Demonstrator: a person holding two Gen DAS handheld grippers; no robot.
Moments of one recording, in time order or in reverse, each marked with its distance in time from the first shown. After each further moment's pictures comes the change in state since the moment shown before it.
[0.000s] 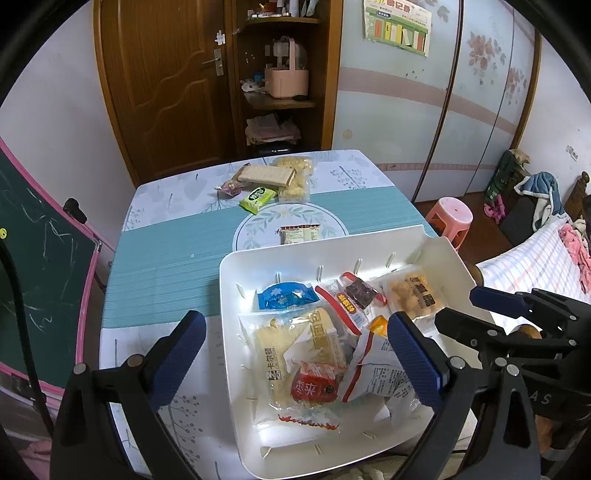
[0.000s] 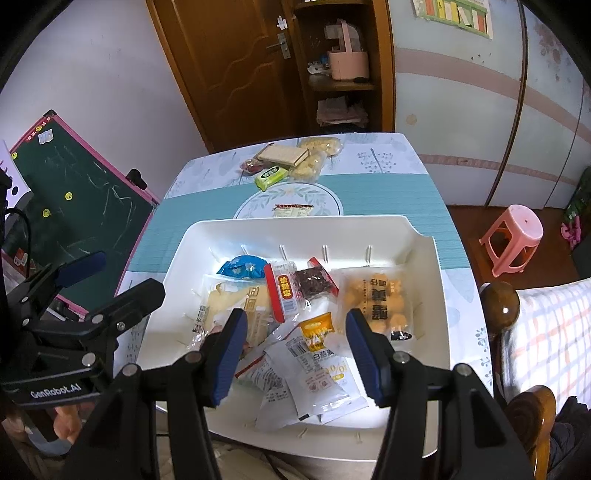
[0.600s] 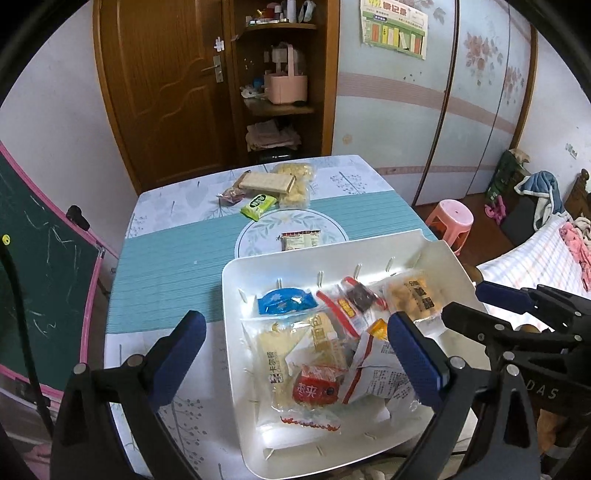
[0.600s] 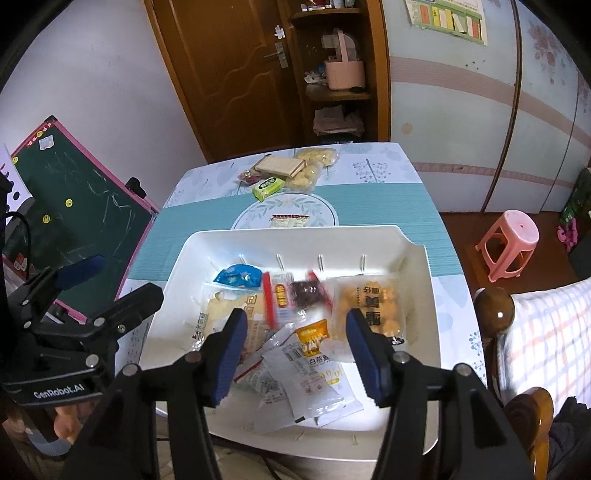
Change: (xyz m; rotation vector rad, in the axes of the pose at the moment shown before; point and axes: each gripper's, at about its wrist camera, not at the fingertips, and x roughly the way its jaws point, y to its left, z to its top) left arm -0.007 0.000 0.004 0.011 -0.020 0.009; right arm -0.009 -0.001 0.002 0.002 -0.038 -0.012
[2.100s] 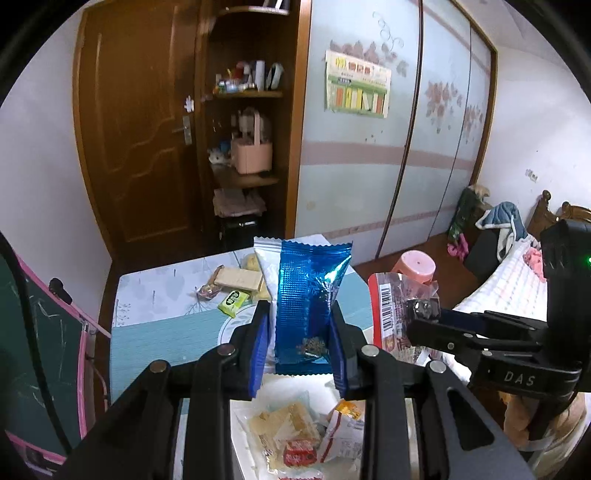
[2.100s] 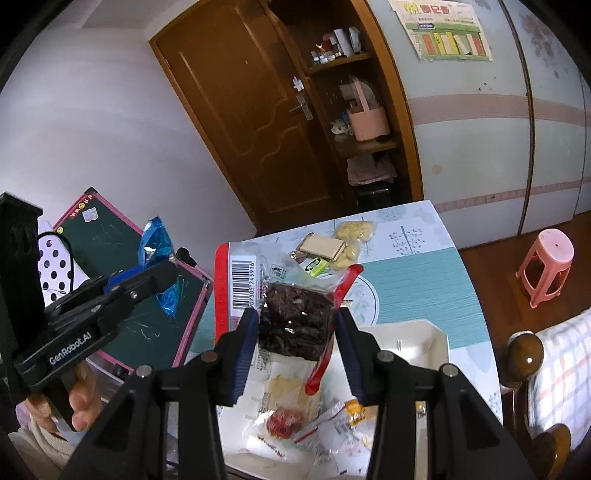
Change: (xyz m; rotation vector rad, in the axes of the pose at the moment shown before) left arm -0.084 0.011 0.097 0.052 -0.219 -0.145; right arm -0.060 -0.012 0.081 0.084 -0.182 0.207
